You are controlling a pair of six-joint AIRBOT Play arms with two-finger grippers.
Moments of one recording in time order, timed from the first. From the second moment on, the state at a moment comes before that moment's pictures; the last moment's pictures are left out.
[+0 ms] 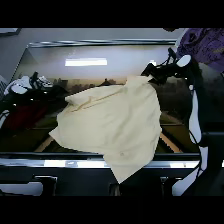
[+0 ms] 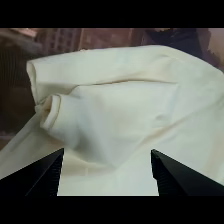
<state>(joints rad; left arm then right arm) 0.17 -1.56 1.25 0.77 -0.93 -1.40 -0.04 -1.90 1.97 -0.97 1.20 1.69</state>
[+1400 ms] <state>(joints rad) 0.52 -1.12 0.89 0.83 -1.29 -1.44 -0.36 -0.91 0.41 -1.03 1.37 1.42</state>
